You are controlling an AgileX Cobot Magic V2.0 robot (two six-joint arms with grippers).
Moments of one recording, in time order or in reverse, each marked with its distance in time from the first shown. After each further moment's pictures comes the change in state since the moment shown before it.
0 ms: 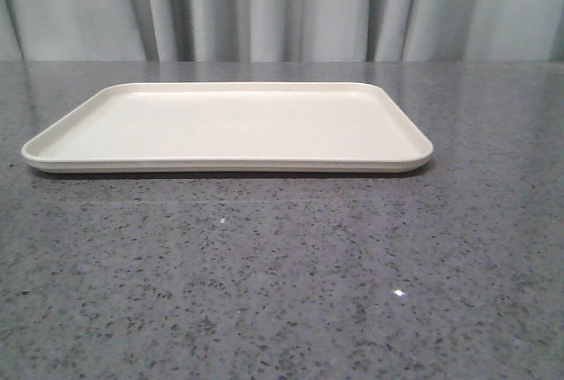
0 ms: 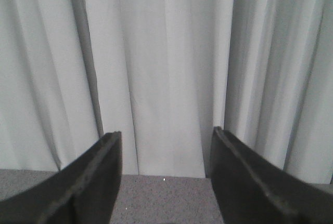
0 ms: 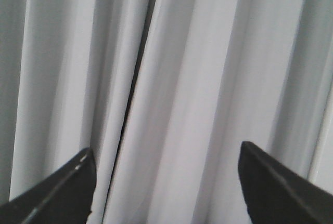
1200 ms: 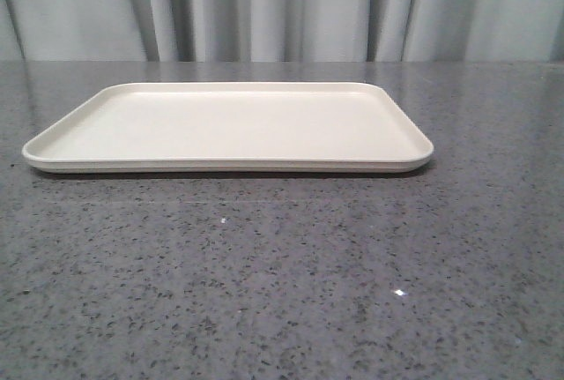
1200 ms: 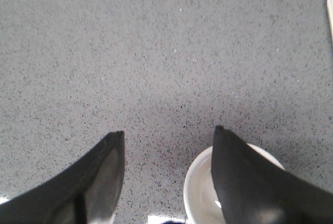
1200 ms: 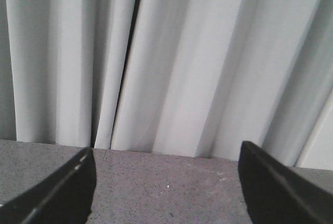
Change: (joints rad) left arm 0.000 0.173 0.241 0.152 0.433 0.076; right arm 0.000 0.124 -0.066 -0.006 0.225 0.000
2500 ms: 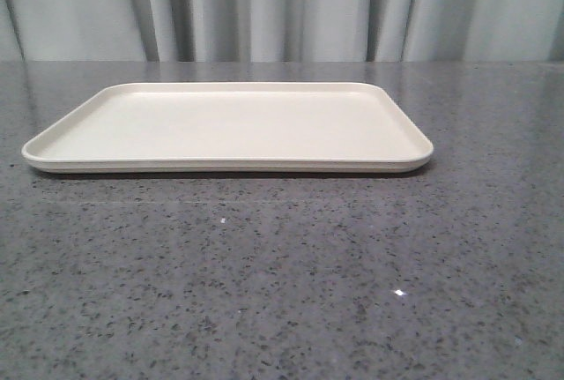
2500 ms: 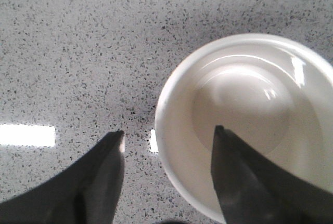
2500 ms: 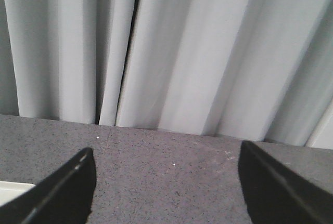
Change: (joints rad) left arm 0.000 0.021 0.333 -0.011 -0.030 0.000; right arm 0.012 0.063 0.000 0.000 0.030 0.002
